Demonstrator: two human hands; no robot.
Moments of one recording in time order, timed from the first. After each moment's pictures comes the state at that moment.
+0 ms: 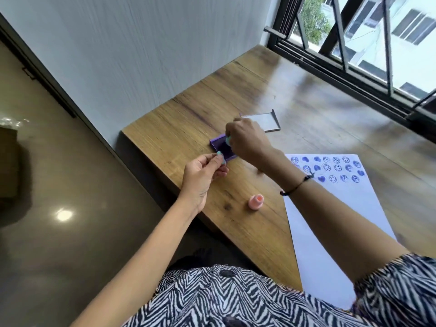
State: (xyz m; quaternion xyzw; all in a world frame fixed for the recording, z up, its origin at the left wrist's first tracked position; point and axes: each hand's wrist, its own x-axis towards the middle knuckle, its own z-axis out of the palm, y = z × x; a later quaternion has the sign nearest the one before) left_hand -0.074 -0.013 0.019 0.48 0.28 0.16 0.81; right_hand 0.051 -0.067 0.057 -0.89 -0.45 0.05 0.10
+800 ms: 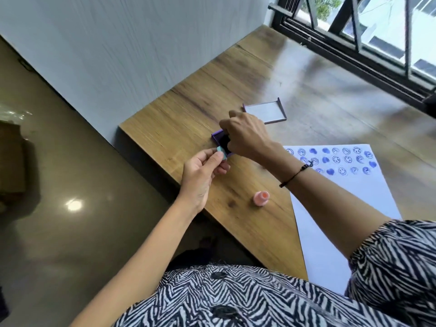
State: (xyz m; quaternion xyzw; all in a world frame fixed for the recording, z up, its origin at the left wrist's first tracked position) left_hand -0.076 -0.007 0.012 0.47 0.27 0.16 0.82; right_hand 0.057 -0.056 0.042 -0.87 -0.48 0.04 0.05
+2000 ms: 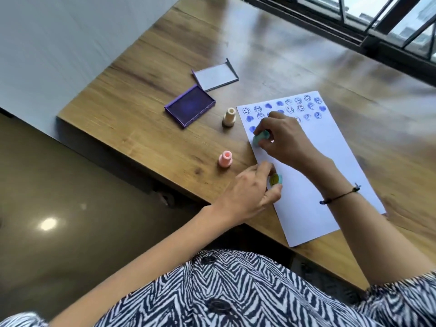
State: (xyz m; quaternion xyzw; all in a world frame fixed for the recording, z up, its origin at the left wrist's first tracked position) left_hand -0.099 -0.130 0.017 0.88 -0.10 0.00 0.46; right_hand 0.017 -0.219 0.042 -0.94 -0.27 0.07 0.21
